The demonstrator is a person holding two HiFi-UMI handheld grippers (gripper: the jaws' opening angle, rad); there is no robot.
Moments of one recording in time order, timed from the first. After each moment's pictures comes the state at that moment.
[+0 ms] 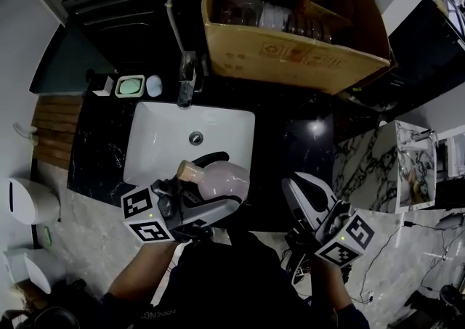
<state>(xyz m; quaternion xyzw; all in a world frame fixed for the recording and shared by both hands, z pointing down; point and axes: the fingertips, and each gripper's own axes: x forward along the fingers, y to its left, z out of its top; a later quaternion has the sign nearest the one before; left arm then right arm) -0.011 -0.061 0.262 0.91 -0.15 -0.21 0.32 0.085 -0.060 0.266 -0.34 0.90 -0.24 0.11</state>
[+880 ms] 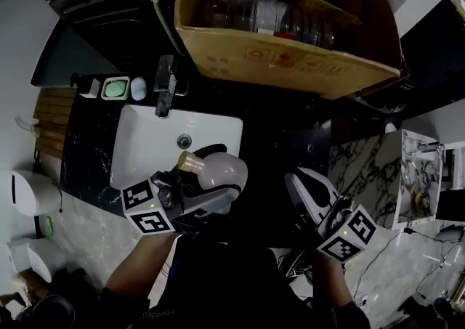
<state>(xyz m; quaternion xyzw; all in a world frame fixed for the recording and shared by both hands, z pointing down) 0.043 -0.136 0.307 0.91 -0.19 -0.17 0.34 0.147 -0.133 0.306 -0.33 0.90 -0.28 0.11</state>
